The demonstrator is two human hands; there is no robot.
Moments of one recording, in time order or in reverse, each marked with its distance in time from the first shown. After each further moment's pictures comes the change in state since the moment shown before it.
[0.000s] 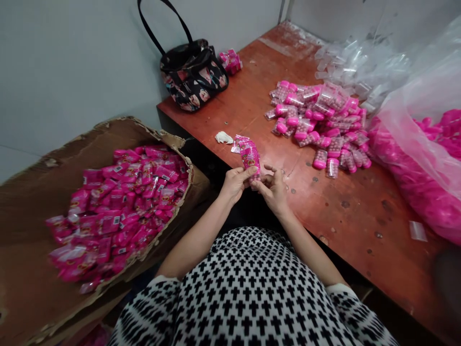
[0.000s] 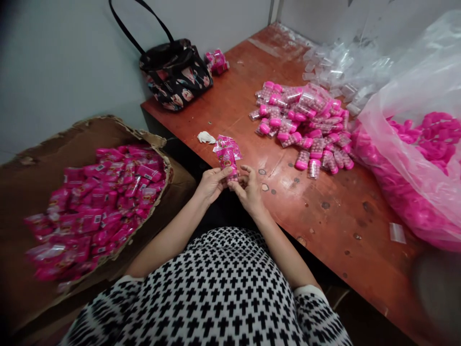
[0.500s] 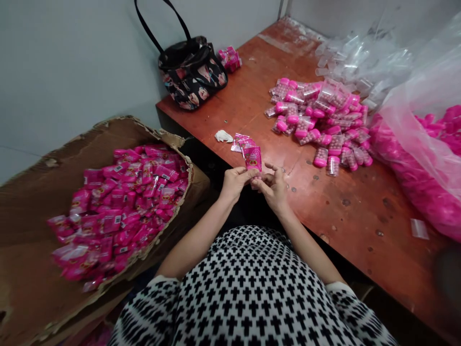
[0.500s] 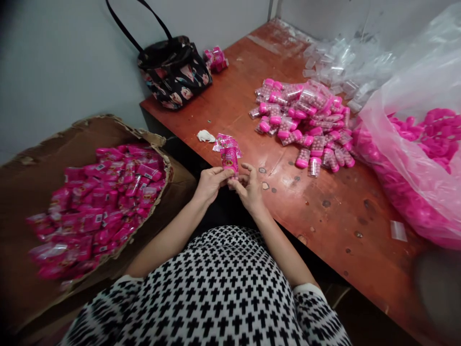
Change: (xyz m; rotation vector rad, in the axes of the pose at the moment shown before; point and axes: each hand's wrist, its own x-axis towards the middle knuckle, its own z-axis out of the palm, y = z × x) left_hand -0.006 -0.005 -0.005 0.188 0.012 0.121; right_hand 0.000 0.000 -0.002 0.099 0.026 0.034
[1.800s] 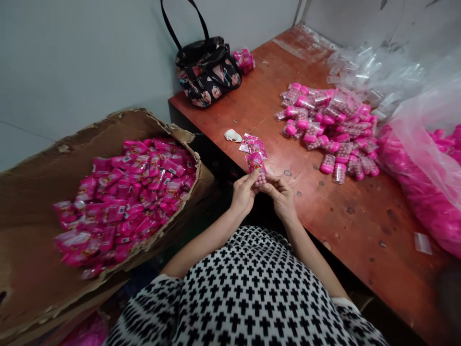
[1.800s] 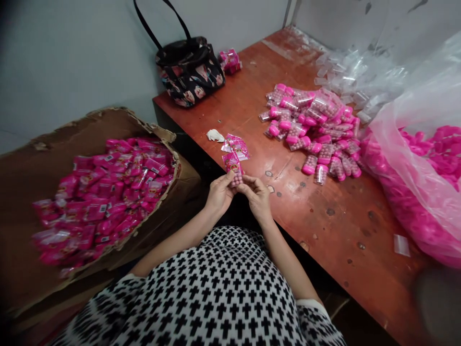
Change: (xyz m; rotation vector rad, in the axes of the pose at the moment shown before) left_hand -0.023 -0.013 0.020 -0.506 0.119 -0.043; right_hand -0.011 0.000 0.003 0.102 0.064 0.099
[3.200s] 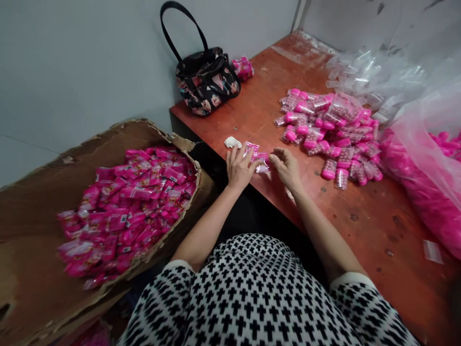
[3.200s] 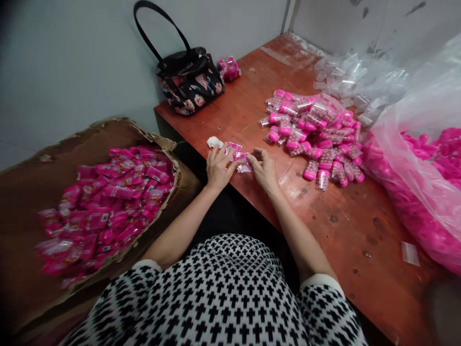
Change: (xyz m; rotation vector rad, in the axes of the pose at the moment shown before) left_hand 0.097 0.034 -0.022 1.475 0.027 0.881; right_hand 0.100 -0.026 -0.014 -0.428 0.008 -0.209
